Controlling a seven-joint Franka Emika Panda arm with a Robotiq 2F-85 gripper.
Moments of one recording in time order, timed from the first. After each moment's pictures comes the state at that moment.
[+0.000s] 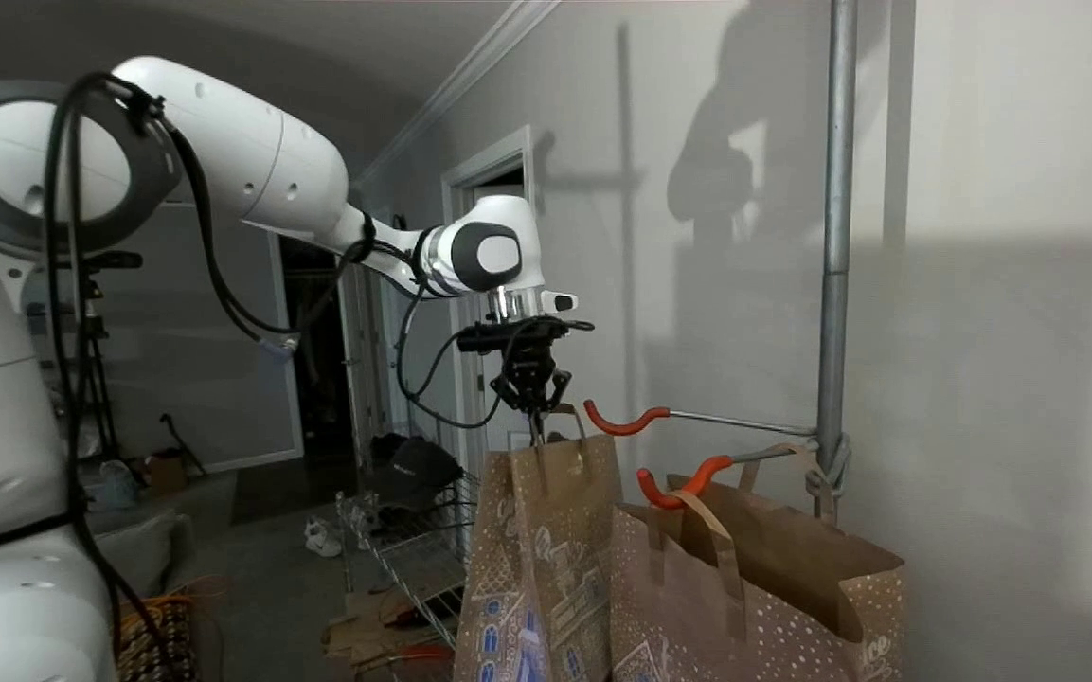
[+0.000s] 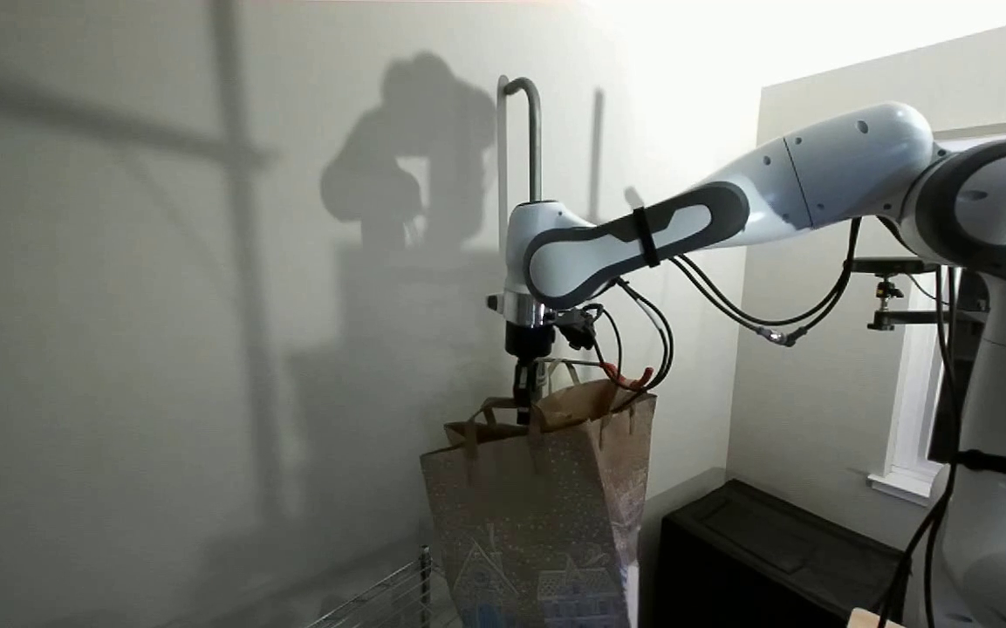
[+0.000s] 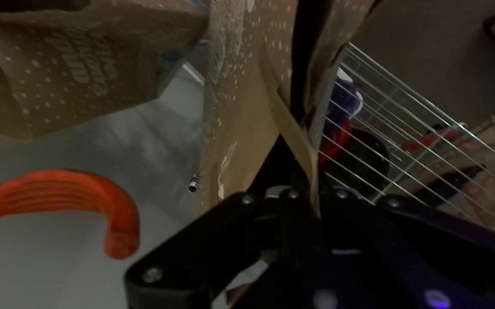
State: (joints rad) arm 0.12 -0.06 0.09 -1.98 -0.07 2.02 -0.37
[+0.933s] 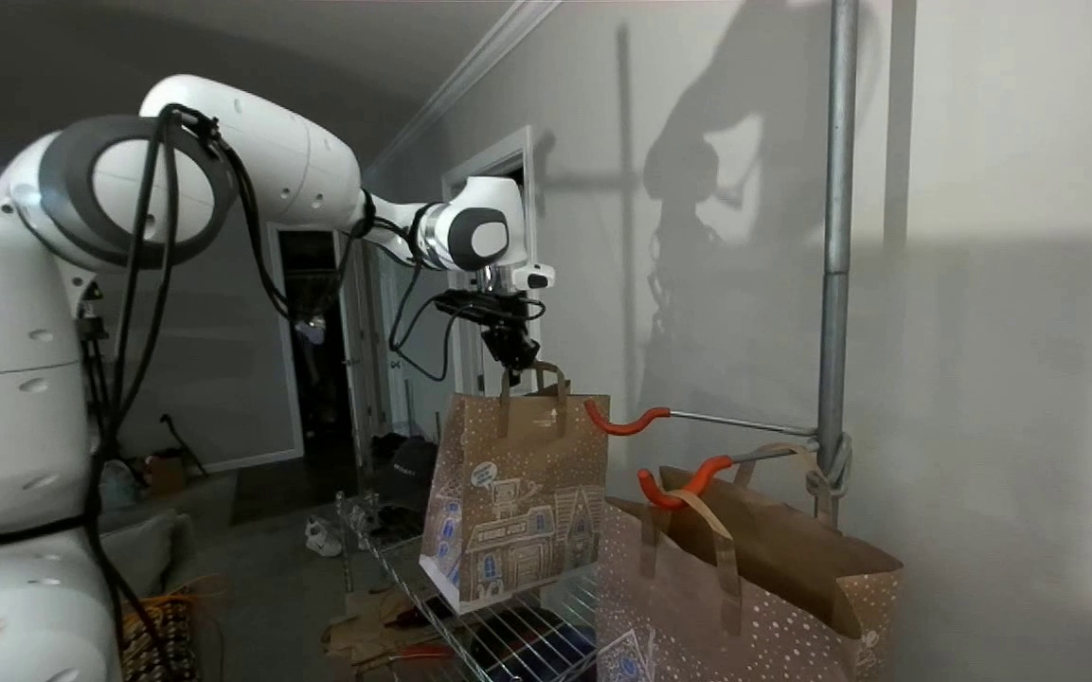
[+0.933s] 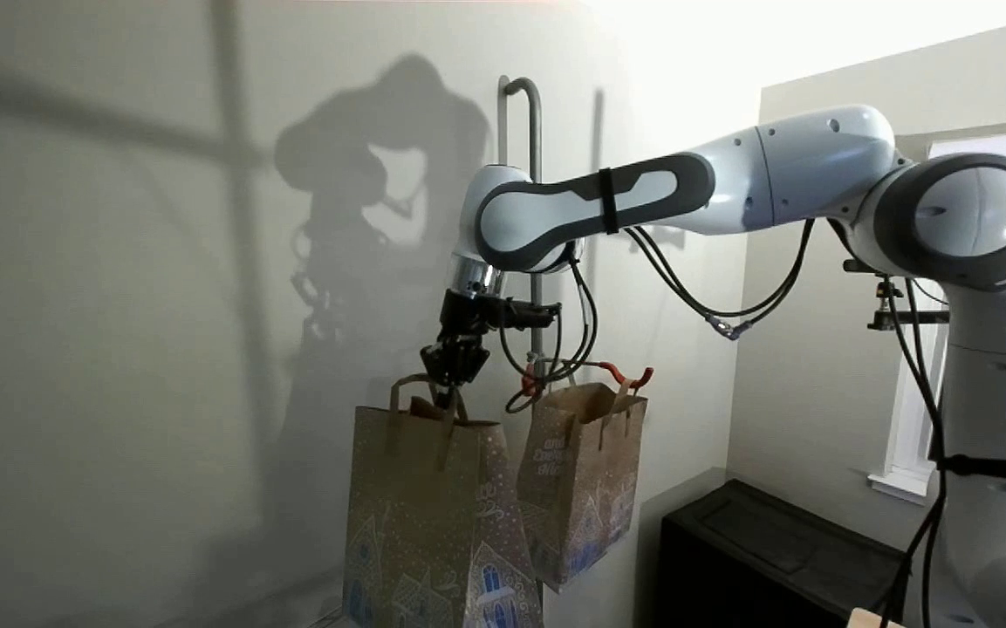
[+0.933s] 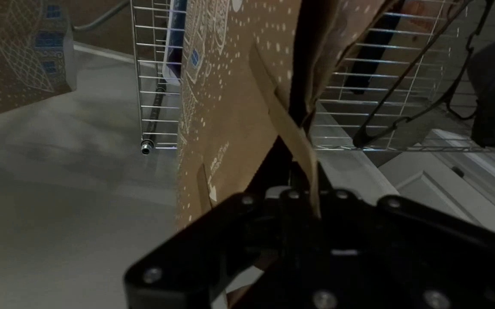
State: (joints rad) arm 0.18 0.07 0.17 -1.75 0.10 2.05 0.19
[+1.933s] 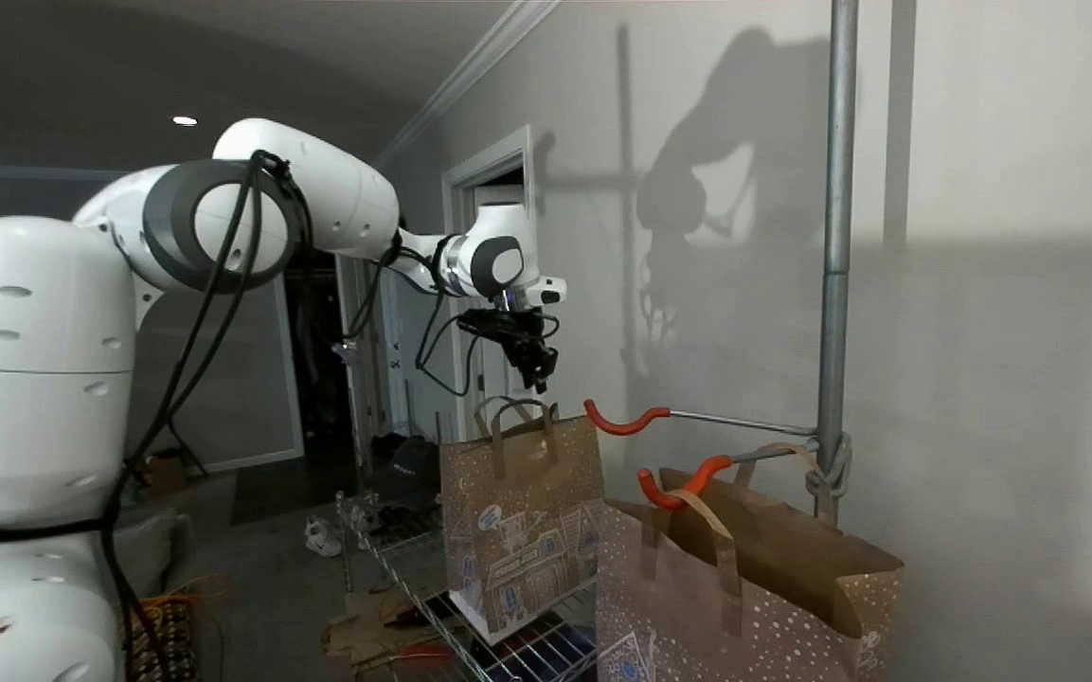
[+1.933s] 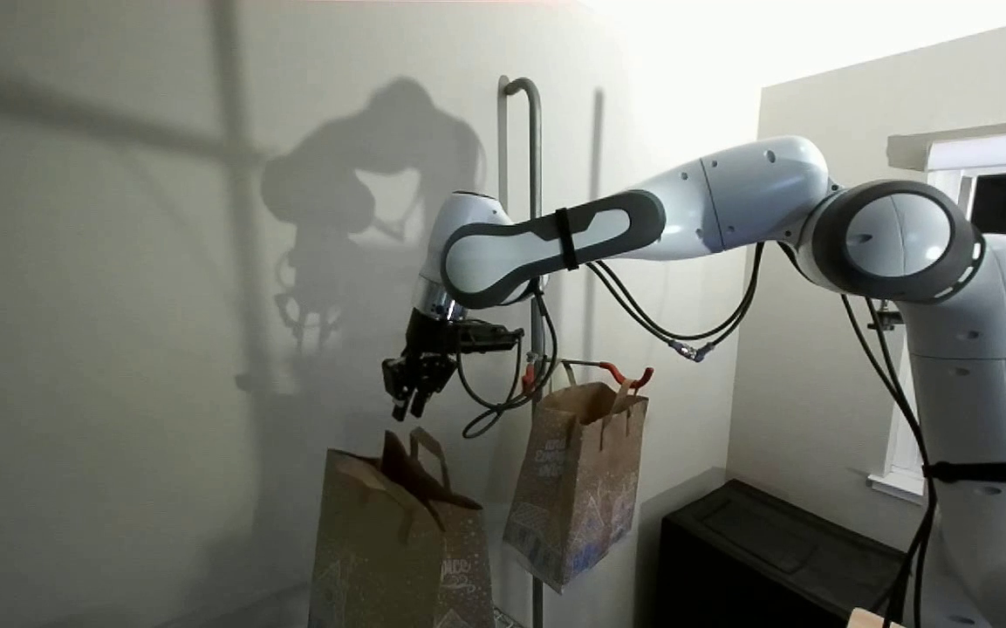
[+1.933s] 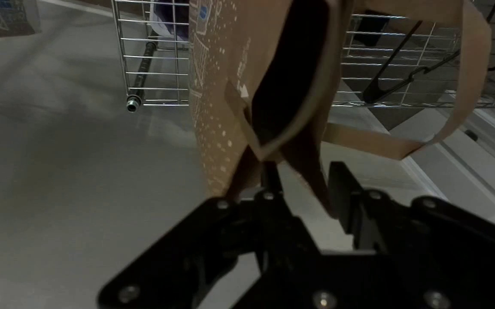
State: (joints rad) arm 0.22 0.22 0.16 -1.65 0.02 2.20 0.26
